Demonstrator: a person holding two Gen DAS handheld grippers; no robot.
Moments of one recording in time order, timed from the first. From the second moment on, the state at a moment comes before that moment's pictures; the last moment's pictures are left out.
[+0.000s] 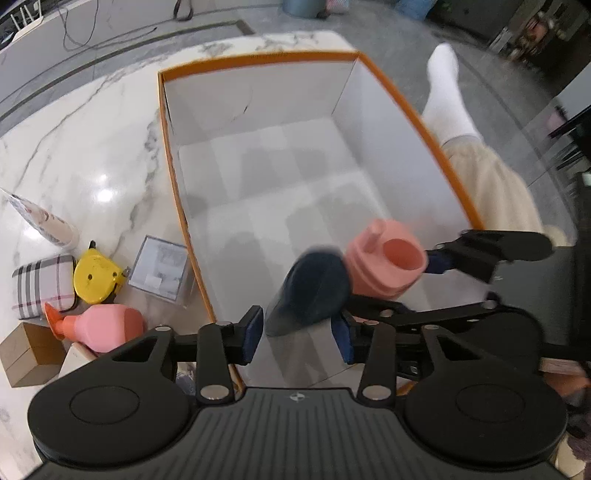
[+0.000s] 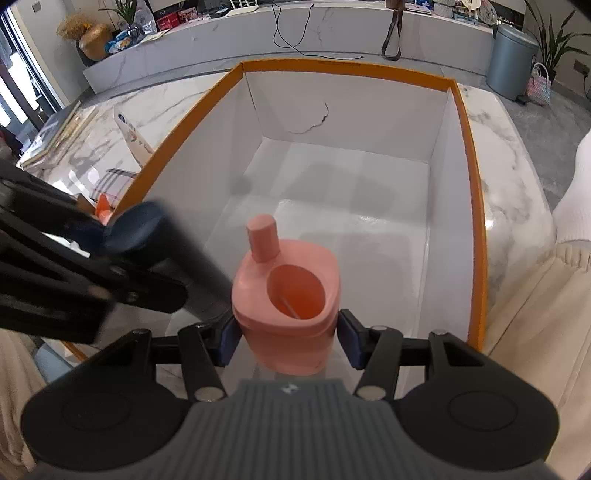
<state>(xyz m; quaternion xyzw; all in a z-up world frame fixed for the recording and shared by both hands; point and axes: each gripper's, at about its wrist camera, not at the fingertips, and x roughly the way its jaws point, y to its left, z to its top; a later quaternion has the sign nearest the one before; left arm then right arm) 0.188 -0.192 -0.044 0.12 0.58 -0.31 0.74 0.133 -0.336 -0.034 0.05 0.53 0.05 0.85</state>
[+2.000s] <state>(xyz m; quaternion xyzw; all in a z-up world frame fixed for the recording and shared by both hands) 0.229 -0.185 -0.032 0.17 0.45 -0.29 0.82 0.197 -0.322 -0.055 0.06 0.58 0.01 0.81</state>
